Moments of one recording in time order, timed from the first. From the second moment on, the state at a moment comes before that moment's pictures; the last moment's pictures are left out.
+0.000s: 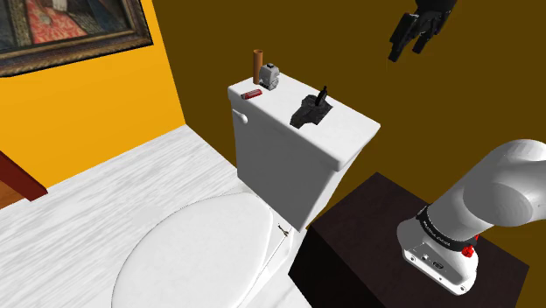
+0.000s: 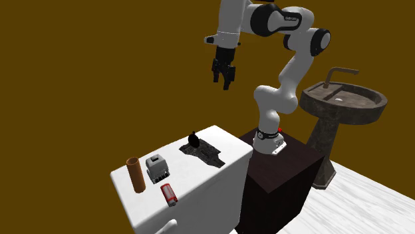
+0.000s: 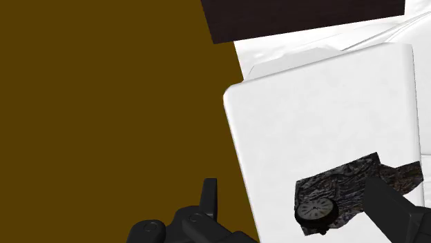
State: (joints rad) arm -0.02 -0.75 -0.04 -2.30 -0.10 1.63 0.07
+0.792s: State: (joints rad) arm -0.05 -0.63 0.18 -2.41 0.04 1.83 0.55
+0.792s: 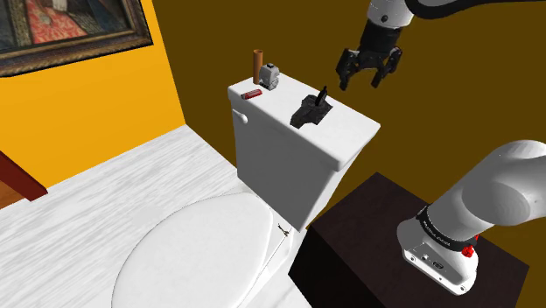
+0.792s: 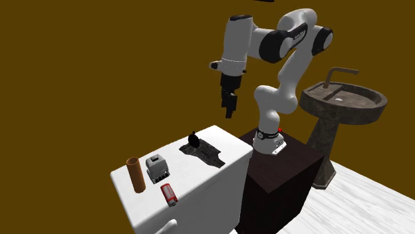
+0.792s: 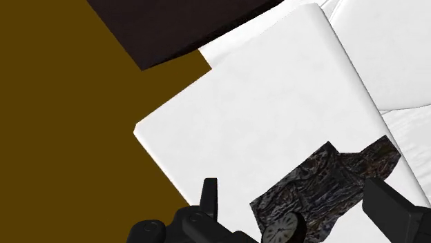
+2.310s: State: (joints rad) arm -0.13 -0.15 0.47 -2.34 0.03 2.24 1.23
